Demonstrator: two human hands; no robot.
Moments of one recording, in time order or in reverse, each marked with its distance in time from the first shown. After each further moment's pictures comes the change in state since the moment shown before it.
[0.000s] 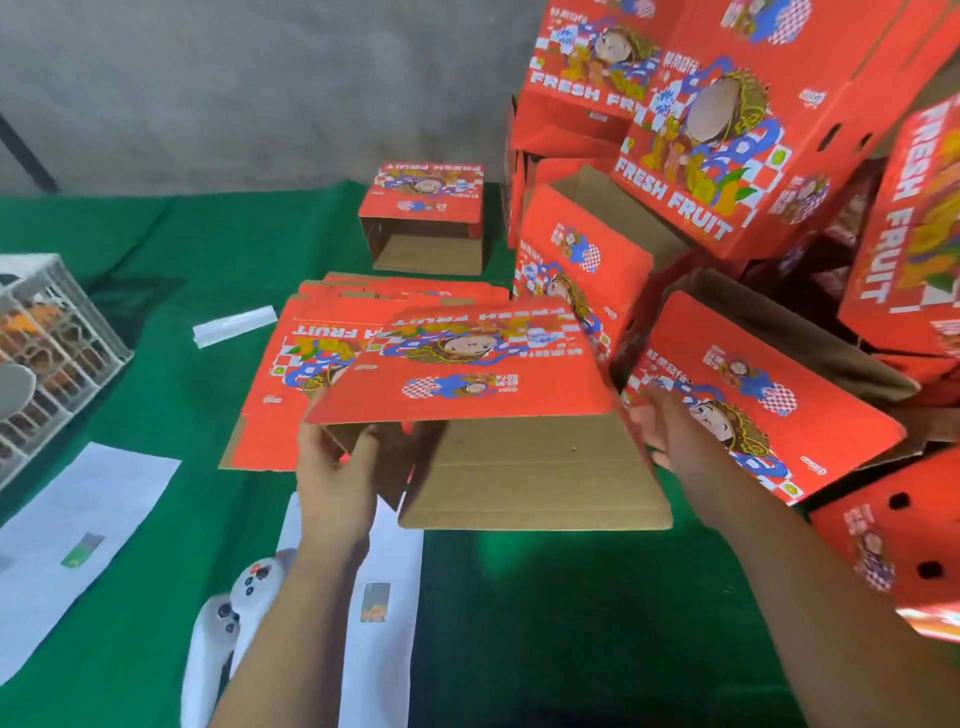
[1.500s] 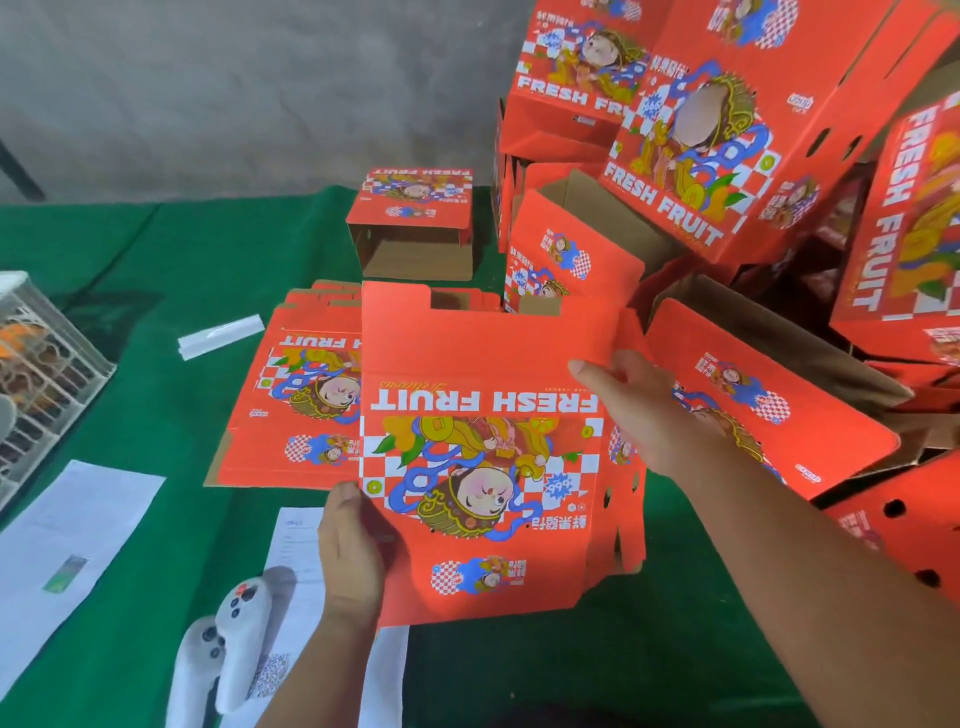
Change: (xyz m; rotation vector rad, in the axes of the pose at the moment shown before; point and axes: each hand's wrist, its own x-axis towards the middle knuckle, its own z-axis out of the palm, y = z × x) left_hand -0.019 -0.087 0.000 0.010 0.054 -0.174; right_hand 0.047 -0.030 0.022 -0.147 0.026 -0.239
